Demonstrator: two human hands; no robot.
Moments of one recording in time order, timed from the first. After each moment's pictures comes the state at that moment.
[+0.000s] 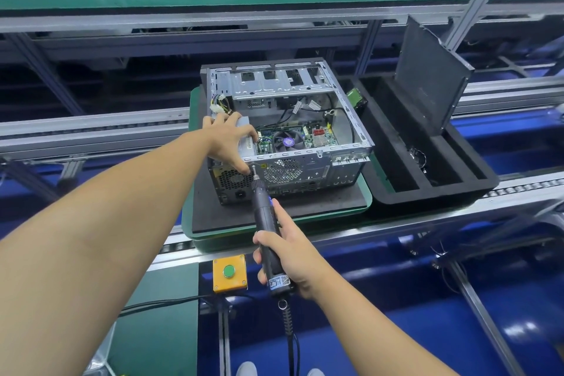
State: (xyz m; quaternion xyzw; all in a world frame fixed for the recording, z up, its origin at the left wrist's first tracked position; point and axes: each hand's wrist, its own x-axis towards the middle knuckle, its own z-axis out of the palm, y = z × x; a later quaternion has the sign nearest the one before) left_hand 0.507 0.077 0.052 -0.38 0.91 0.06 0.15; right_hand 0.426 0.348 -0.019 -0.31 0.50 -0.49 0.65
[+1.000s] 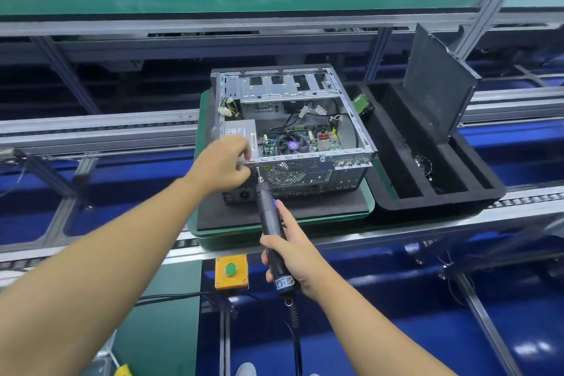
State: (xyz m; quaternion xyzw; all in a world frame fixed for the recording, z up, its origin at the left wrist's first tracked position) left_hand 0.543 0.143 0.039 -0.34 0.92 0.14 -0.16; right_hand 0.419 0.350 -0.024 -0.29 0.54 -0.47 0.63
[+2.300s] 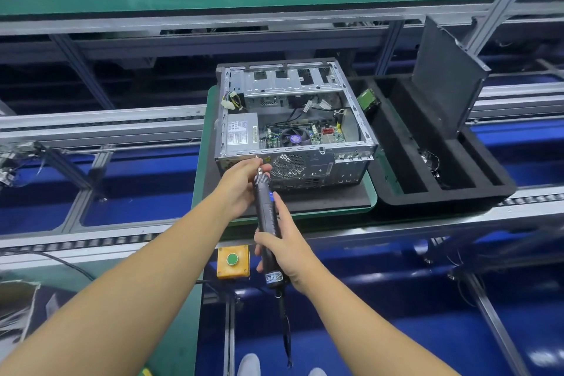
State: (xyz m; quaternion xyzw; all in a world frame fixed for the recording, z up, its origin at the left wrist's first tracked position) left_hand 0.506 0.199 -0.001 -0.47 0.32 0.75 -0.34; right_hand 0.427 0.359 -0.020 -0.32 0.54 -0.47 0.62
